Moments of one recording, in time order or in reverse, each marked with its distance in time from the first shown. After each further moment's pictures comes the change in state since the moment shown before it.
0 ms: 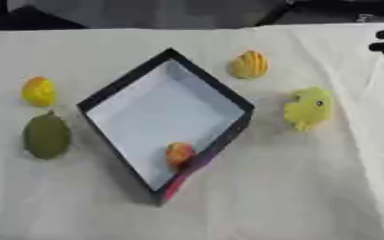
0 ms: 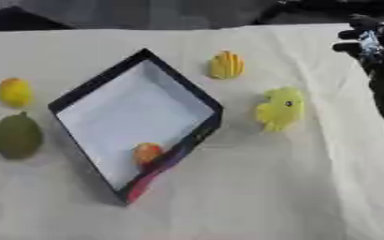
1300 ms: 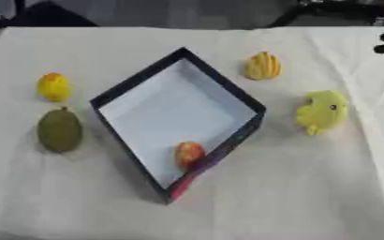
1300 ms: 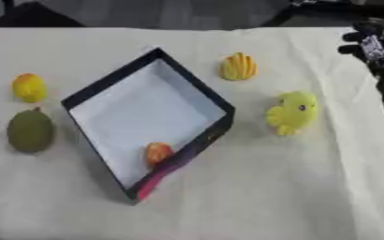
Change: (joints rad) left arm 0.003 0.002 -0.006 0.003 0.004 -0.002 -0.010; right arm 0.018 -0.063 0.000 0.000 0.016 -0.006 0.036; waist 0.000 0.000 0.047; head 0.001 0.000
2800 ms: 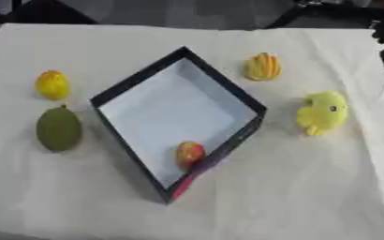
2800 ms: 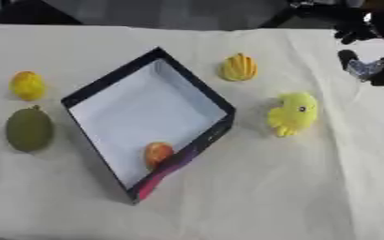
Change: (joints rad) left arm 0.027 0.019 -0.001 0.002 -0.014 0.004 -0.006; right arm -0.054 -0.606 0.215 0.051 0.230 -0.138 0.344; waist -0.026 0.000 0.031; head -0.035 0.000
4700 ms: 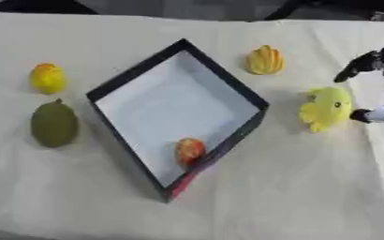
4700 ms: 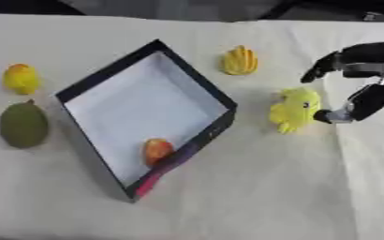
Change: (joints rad) left arm -0.005 0.004 -0.012 0.000 -0.005 0.007 -0.019; right arm -0.162 0.006 0.234 0.112 0.426 -0.111 0.244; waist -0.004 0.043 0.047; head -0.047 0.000
